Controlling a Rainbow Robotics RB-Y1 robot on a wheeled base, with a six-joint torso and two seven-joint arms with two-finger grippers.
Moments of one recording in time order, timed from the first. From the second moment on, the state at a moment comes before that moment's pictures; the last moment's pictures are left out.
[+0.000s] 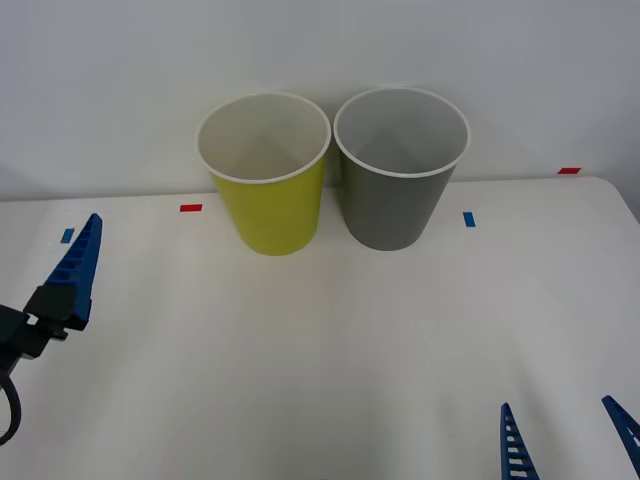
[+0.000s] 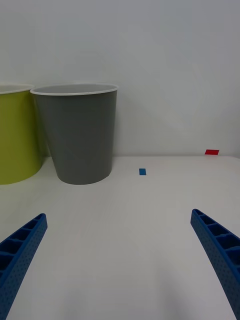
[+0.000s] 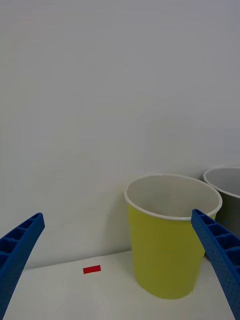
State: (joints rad) right arm 1.05 -0.50 0.38 -2.18 -0.46 -0.65 1.90; left arm 0.79 0.58 0.09 -2.56 0.67 -0.10 -1.67
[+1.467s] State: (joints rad) right arm 1.05 -0.50 0.38 -2.18 -0.46 -0.65 1.90; left arm 1.16 0.50 -0.10 -2.28 0.32 -0.63 -1.59
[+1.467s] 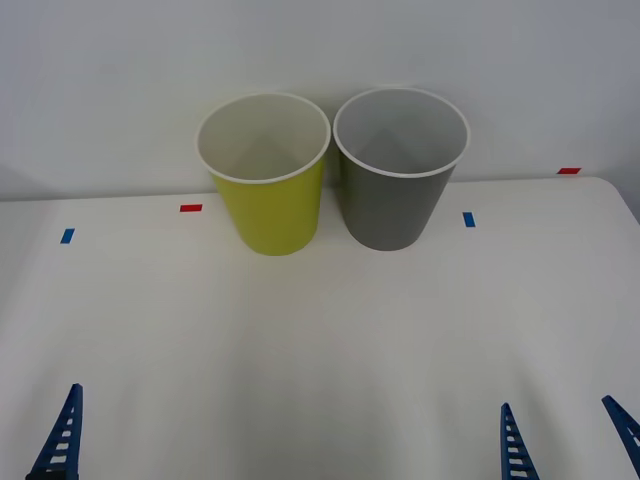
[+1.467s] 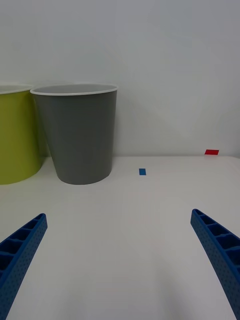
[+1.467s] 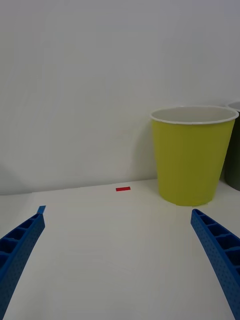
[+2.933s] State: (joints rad) right arm 1.05 -0.50 0.38 -2.18 -0.46 -0.65 1.90; left arm 1.18 0.34 0.02 -2.11 0.06 -0.71 -1.55
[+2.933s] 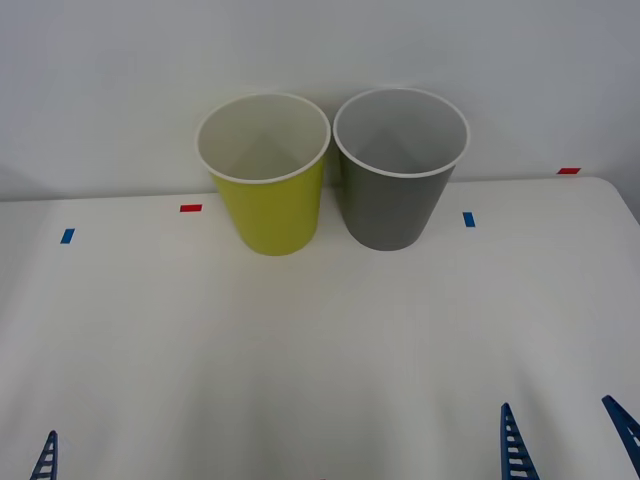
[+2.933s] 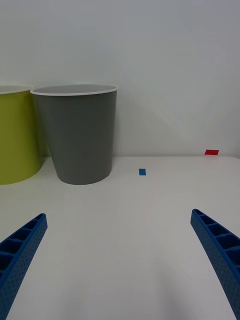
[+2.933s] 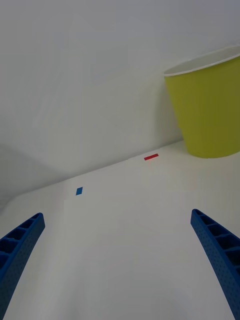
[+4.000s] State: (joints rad) right arm 1.05 -0.50 0.38 -2.18 -0.46 -0.65 1.90; left arm 1.20 0.33 -0.02 -2.11 0.06 -0.73 -1.48
